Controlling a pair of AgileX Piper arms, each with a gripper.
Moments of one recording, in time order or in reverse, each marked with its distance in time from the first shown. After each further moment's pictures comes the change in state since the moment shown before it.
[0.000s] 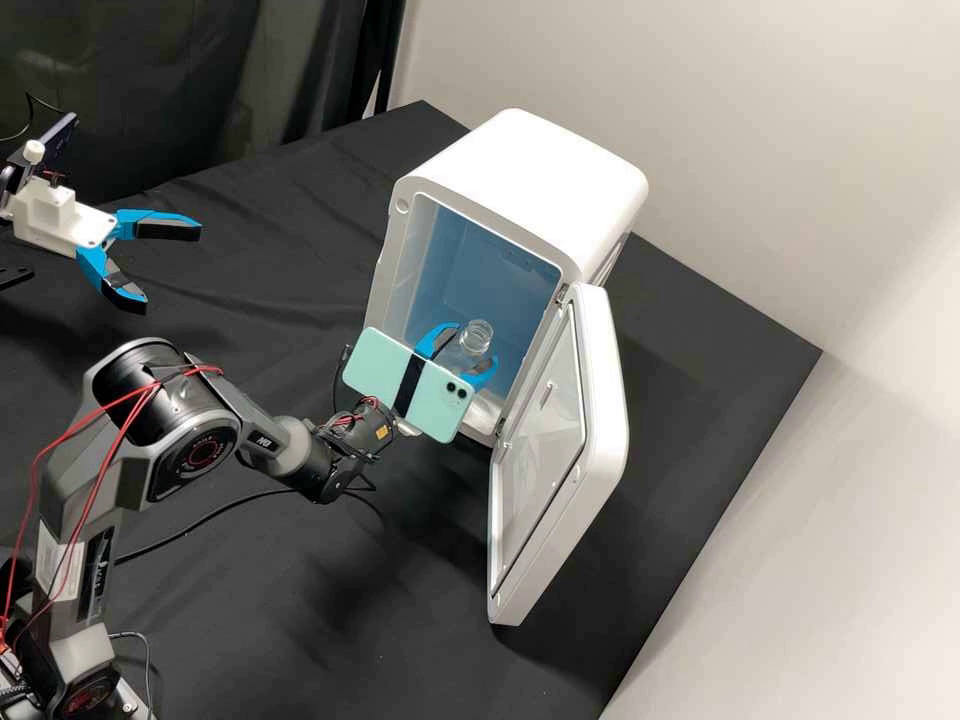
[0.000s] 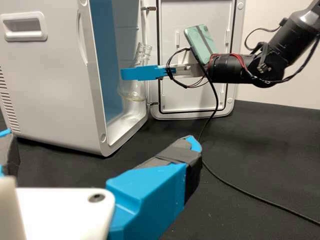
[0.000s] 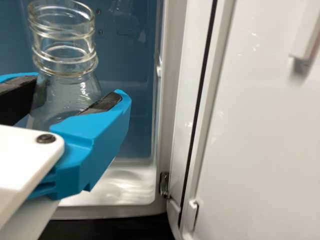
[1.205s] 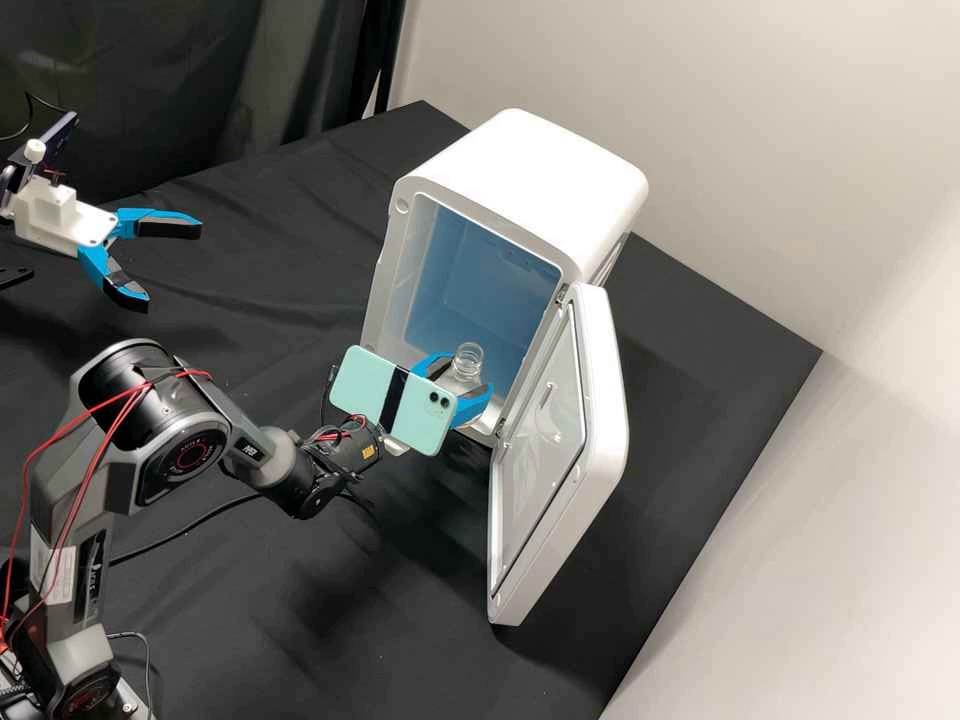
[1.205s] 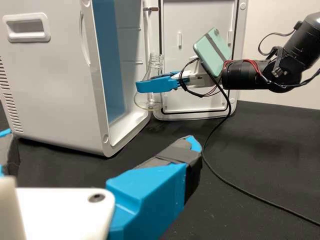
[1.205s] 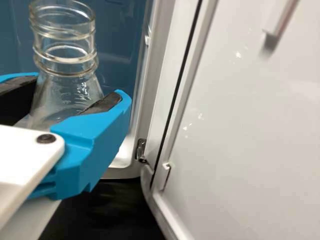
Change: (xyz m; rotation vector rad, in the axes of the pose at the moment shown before) left arm 0.000 0.001 -0.002 0.001 0.007 0.004; right arm -0.025 -0.007 0.010 -0.112 -0.086 0.001
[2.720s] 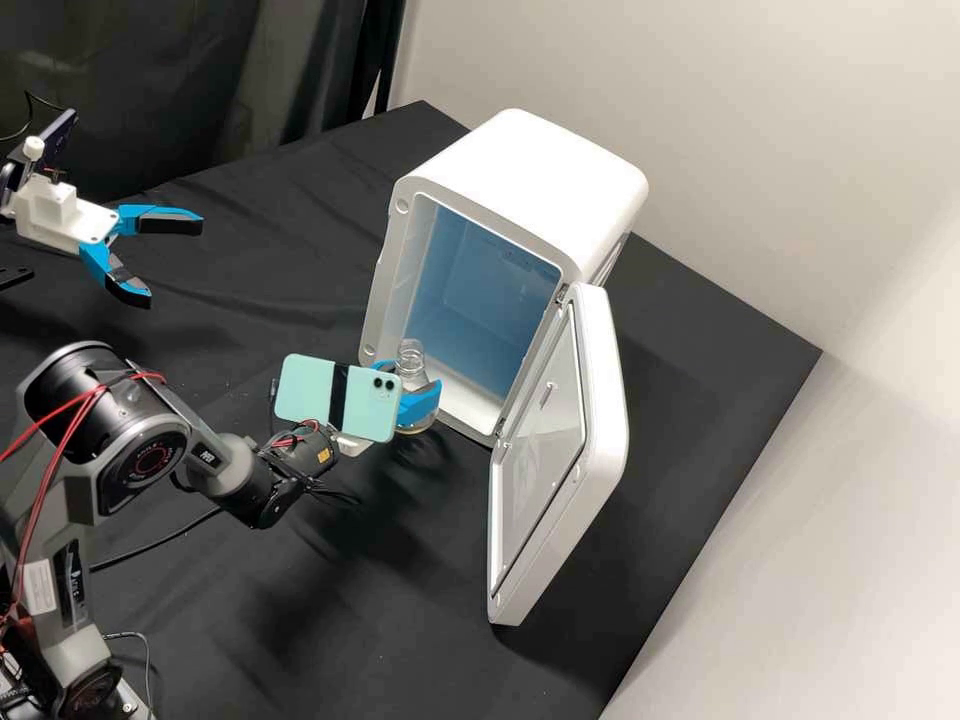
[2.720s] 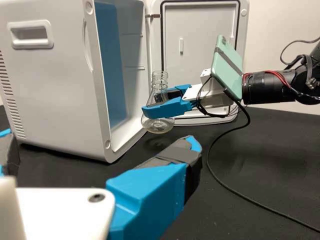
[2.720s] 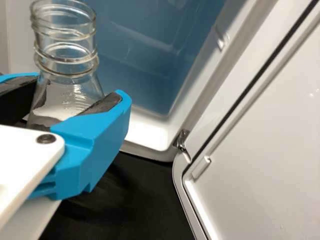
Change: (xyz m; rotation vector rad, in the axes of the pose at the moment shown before) left arm 0.001 0.001 0.000 0.002 0.001 0.019; right arm -0.039 -0.027 -0.012 -0.234 0.041 -0.122
